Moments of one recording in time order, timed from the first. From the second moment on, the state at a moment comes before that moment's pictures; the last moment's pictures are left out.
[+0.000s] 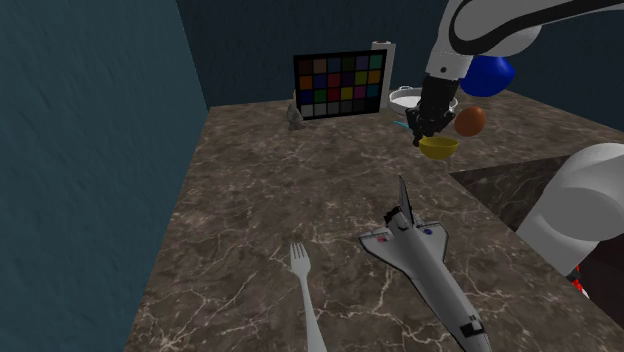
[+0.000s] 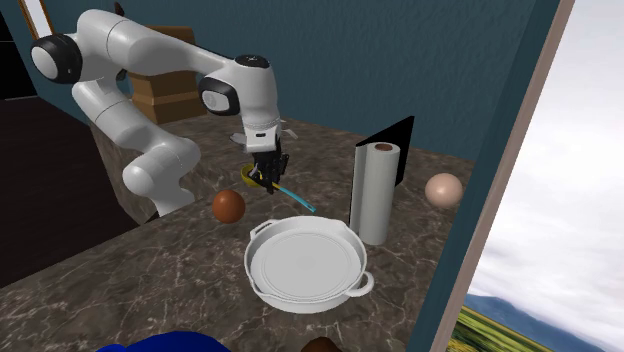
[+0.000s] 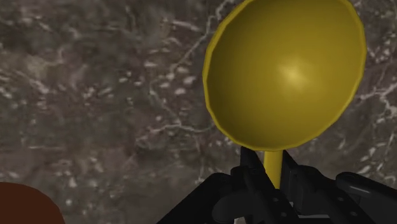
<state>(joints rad) -0.17 -0.71 -0.09 -2.67 0.13 1.94 0.36</state>
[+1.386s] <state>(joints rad) -0.17 -0.73 -0.09 -2.49 0.12 1.75 0.39</state>
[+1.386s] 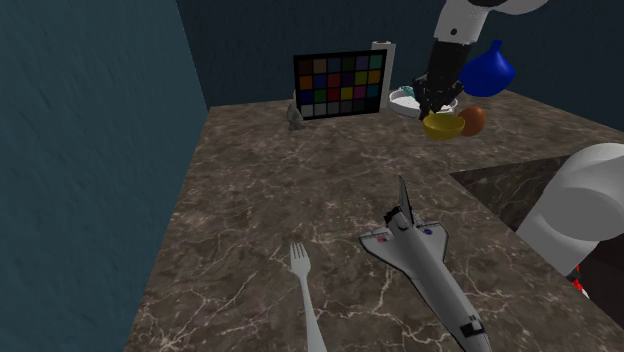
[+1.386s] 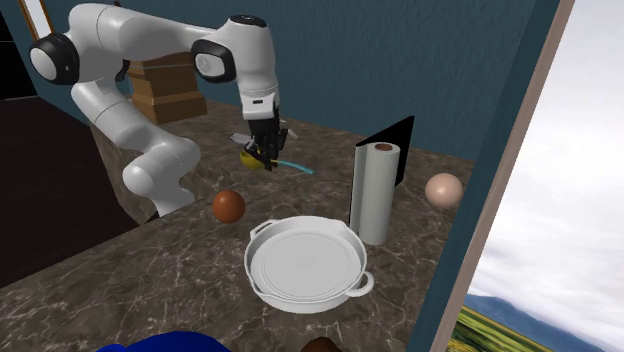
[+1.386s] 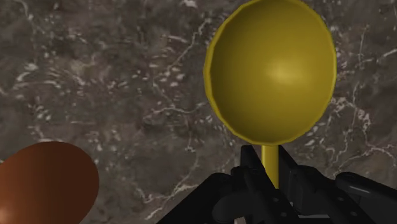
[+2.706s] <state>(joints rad) -0.16 -0.69 -0.09 -2.19 0.12 1.50 0.43</state>
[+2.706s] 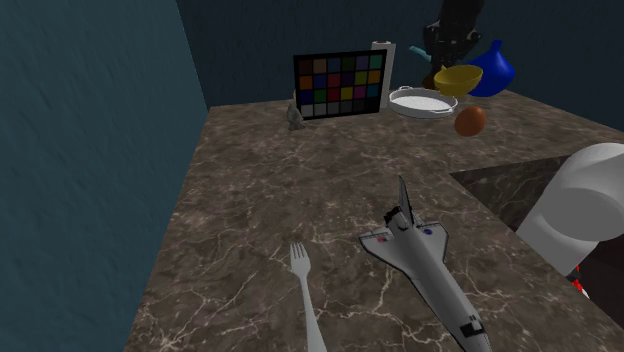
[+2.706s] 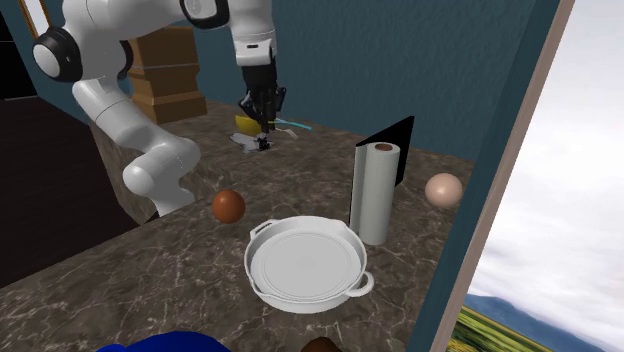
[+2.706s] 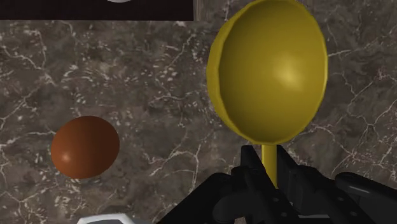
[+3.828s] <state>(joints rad) -0.16 -0.60 -0.12 -1.91 0.12 1.30 0.43</state>
